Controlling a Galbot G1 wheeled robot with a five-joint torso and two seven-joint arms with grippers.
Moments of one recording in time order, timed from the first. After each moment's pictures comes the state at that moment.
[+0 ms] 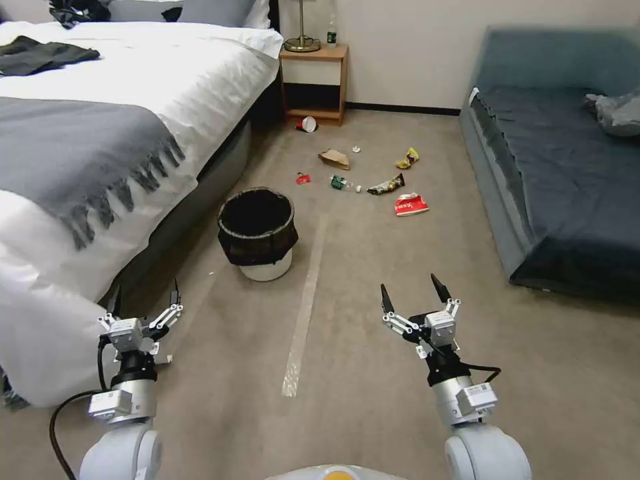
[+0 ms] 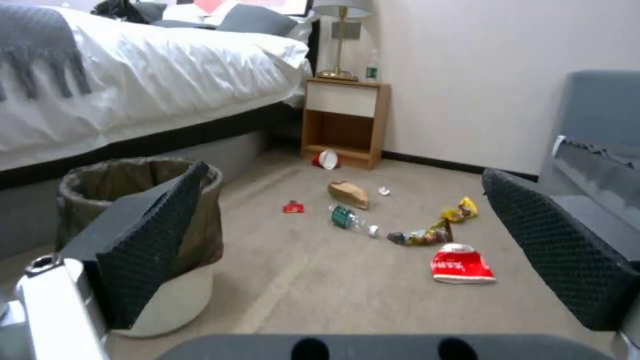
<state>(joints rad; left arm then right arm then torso) 1.59 -1.44 -0.79 -1.90 -0.19 -0.41 -0.02 -1.63 1.55 0.48 2.05 -0.06 0.25 -0.16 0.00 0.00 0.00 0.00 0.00</state>
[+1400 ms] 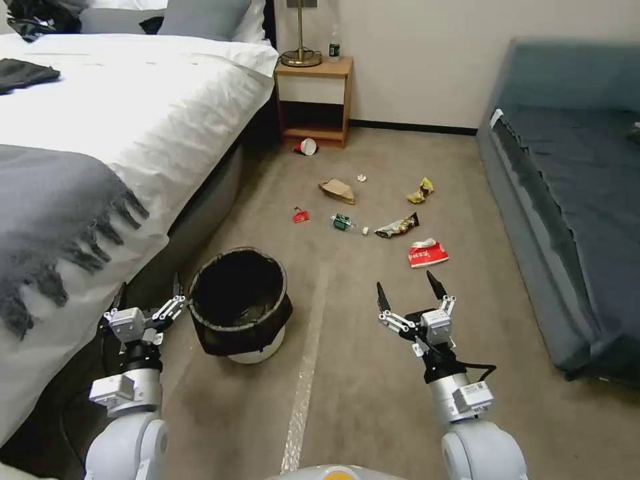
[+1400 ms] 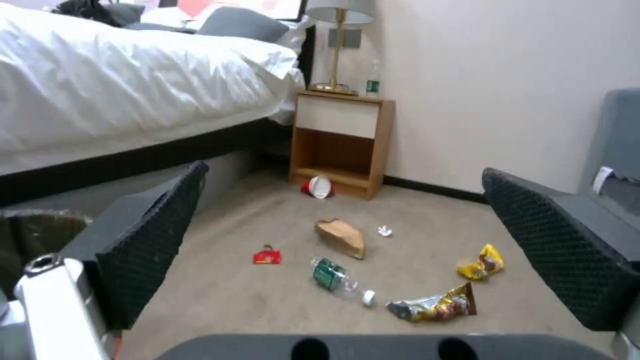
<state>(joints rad) 1.57 -1.42 -0.73 -1.96 -0.33 -0.23 -0.12 -1.61 1.54 0.48 2.03 -0.07 0.29 -0.17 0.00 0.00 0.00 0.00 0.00</state>
